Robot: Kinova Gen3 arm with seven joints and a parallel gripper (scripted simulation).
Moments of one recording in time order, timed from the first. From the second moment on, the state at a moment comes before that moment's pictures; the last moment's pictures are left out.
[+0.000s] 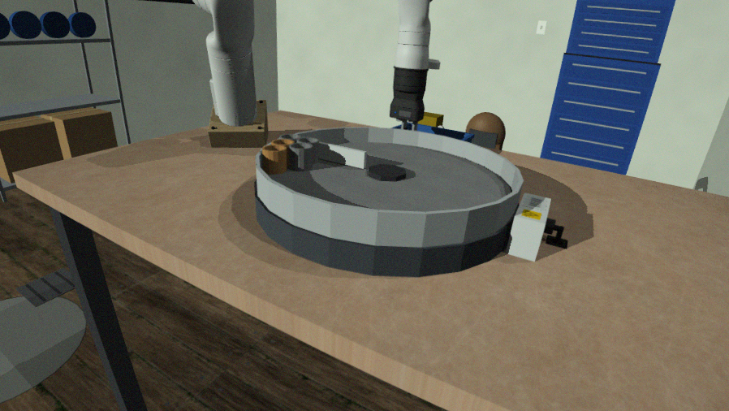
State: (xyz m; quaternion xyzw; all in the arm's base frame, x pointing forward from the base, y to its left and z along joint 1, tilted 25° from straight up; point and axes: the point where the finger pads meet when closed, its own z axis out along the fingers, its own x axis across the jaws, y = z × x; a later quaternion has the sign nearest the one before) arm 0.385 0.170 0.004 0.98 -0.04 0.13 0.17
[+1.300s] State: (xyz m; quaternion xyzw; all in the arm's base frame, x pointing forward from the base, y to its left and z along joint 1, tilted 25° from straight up) arm 0.382 0.171 0.013 0.98 -0.04 0.13 0.17
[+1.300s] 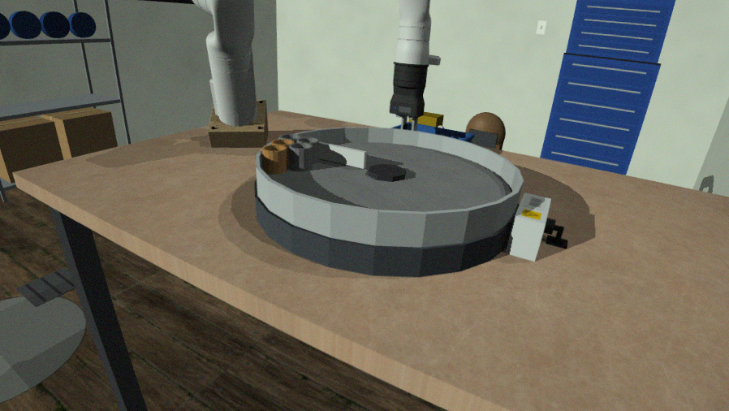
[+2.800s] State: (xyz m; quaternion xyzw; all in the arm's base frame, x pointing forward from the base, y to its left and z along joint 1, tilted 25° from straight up) arm 0.378 0.178 0.024 0.98 -0.04 0.13 0.17
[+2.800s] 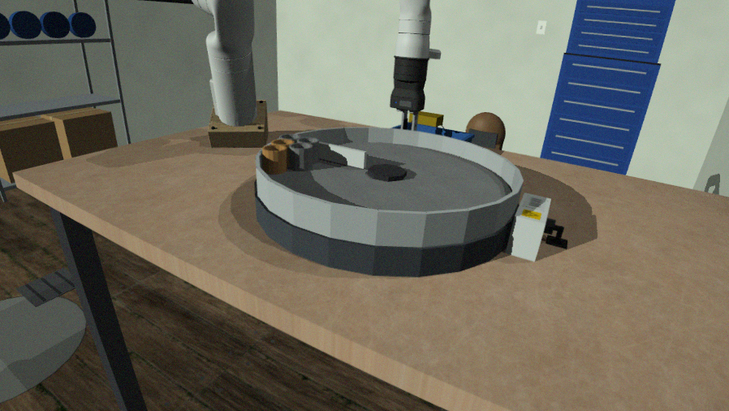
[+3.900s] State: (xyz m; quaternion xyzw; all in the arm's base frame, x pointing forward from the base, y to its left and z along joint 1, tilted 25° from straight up) arm 0.365 0.196 0.075 0.98 -0.04 0.13 0.17
